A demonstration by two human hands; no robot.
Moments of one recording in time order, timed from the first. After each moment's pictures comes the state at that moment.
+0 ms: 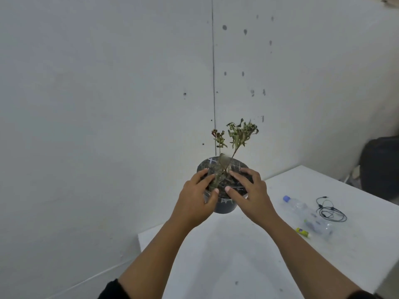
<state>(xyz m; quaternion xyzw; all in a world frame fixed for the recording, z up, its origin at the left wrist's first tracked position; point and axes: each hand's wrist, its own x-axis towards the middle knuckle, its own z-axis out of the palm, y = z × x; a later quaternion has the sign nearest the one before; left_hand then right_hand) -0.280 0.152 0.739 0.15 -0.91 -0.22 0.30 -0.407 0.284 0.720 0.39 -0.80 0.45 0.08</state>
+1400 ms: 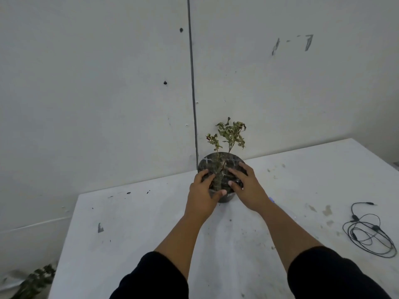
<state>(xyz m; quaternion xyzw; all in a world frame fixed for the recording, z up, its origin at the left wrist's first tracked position) -0.585 0.127 0.505 0.38 -0.83 -0.35 0.20 -0.733 0.209 0.510 0.46 -0.80 0.34 -0.17</state>
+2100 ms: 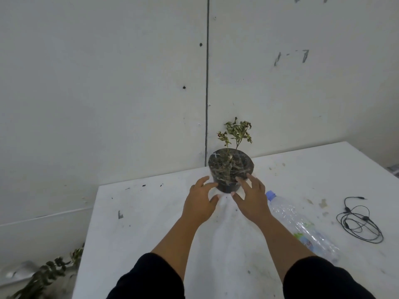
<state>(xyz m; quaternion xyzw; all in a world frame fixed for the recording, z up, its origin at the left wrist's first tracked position) -0.519 0.150 0.522 0.37 -0.86 -0.31 0.16 -0.665 0.250 0.512 0.42 -0.87 0.25 -0.09</state>
